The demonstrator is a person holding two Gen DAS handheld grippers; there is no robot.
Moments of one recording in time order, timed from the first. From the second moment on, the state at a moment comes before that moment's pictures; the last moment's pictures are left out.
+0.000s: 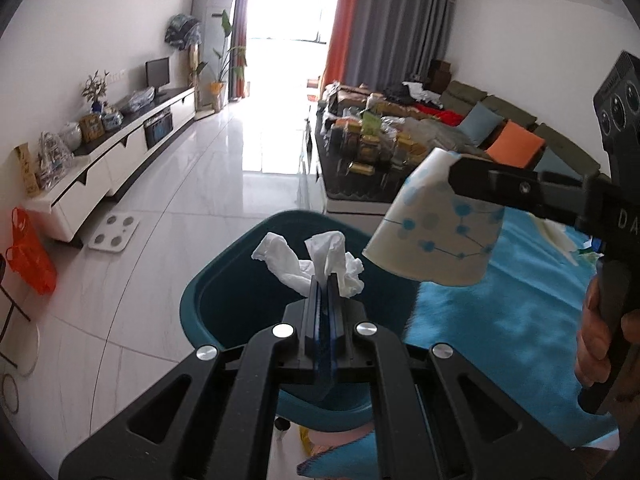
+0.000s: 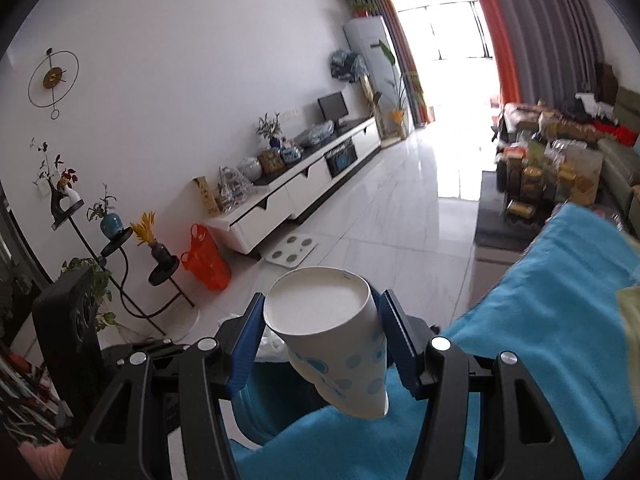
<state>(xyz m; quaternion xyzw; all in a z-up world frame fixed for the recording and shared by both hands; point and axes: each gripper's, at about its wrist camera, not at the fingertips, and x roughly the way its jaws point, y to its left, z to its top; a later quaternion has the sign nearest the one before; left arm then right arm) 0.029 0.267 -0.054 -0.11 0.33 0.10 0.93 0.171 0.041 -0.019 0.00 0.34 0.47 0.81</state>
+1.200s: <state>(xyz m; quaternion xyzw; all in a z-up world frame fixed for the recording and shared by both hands) 0.008 0.169 -0.014 -0.08 0.26 -0.03 0.96 0.133 -0.076 0.019 0.02 0.30 0.44 0.85</state>
